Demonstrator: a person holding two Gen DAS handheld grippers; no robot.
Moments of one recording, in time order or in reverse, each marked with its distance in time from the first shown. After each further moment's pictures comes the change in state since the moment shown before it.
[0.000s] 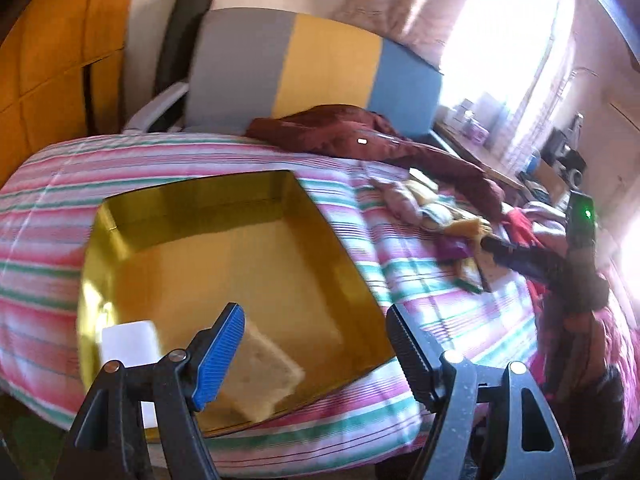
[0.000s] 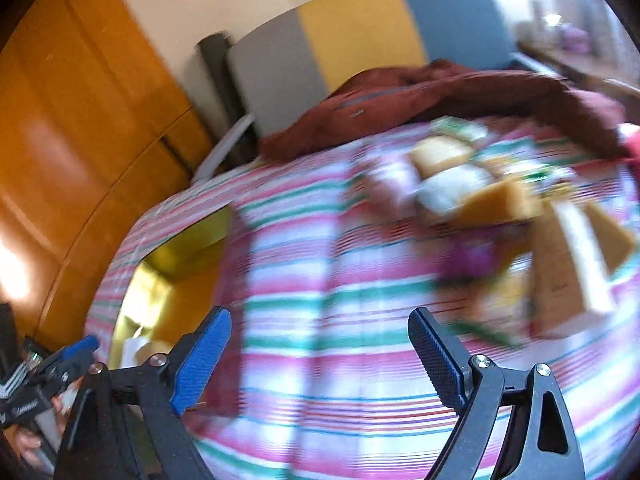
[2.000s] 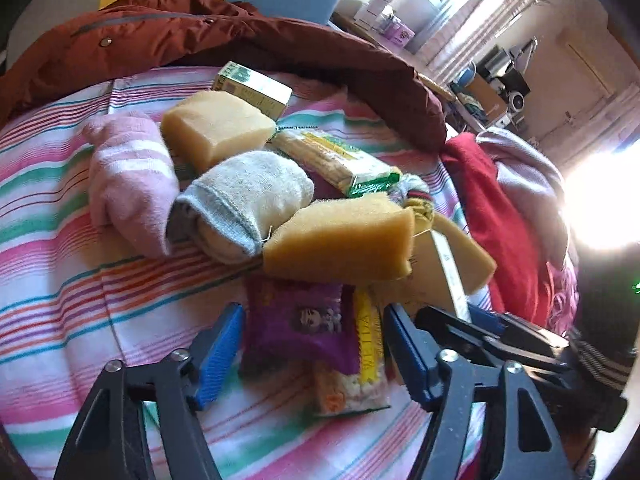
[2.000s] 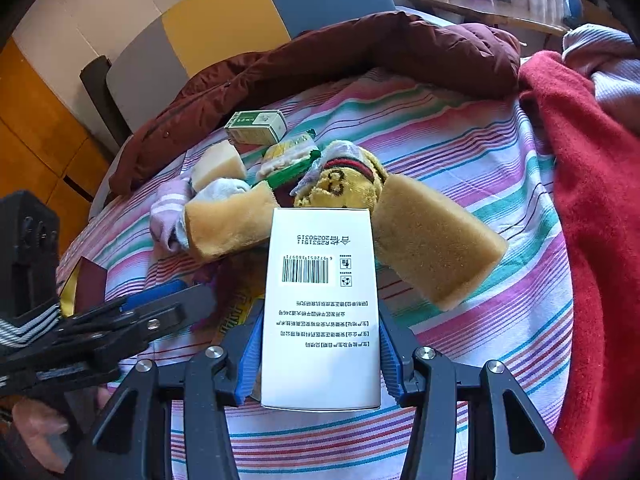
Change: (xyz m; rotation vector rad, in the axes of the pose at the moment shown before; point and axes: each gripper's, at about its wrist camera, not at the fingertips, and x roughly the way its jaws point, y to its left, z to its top) left arm 0.282 -0.208 0.071 0.134 0.365 -0.300; right arm 0.018 -0.160 0.028 0.192 0.106 -0.209
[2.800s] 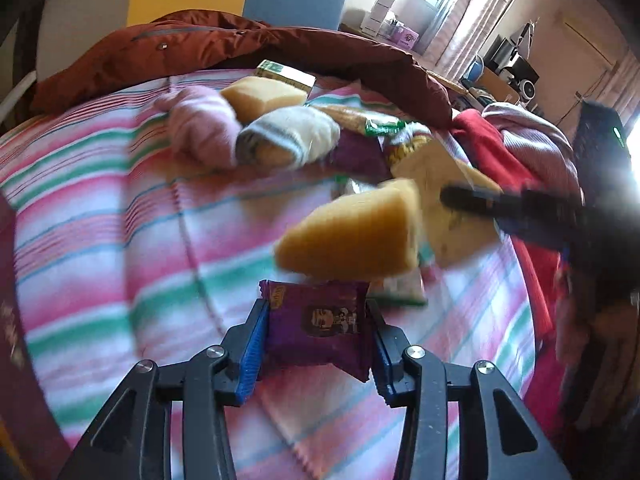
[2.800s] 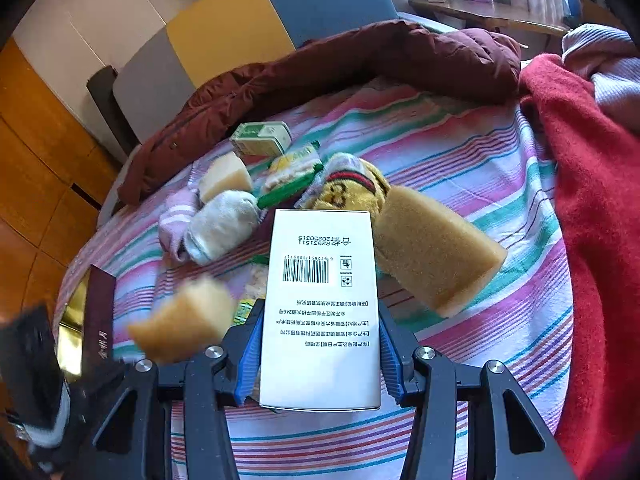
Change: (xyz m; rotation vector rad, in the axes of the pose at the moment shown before) left arm -0.040 0.004 -0.077 0.056 -0.074 0.140; right arm -0.007 -0.004 0.003 0.013 -0.040 0.045
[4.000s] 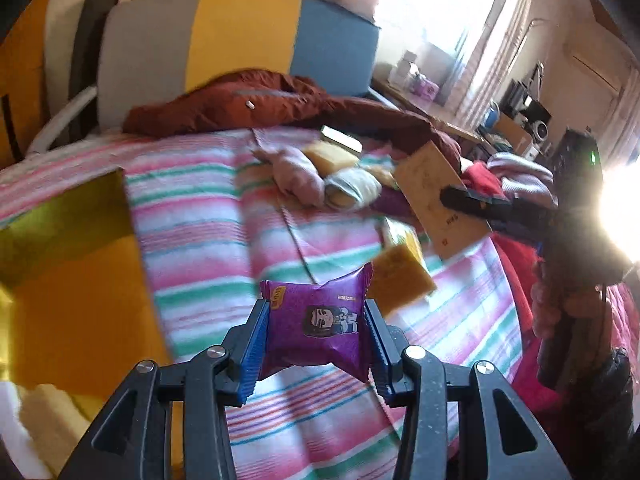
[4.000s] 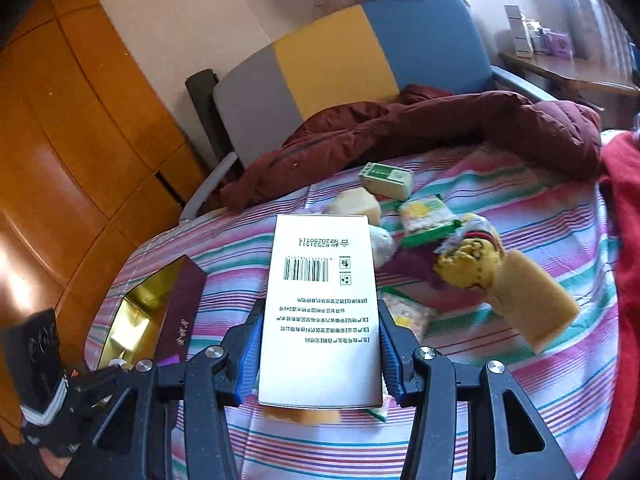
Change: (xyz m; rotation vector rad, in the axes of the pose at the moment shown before) left arm -0.113 0.039 -0.033 -0.057 -0.192 0.092; right arm -0.034 0.062 -0.011 -0.202 -0.126 0.251
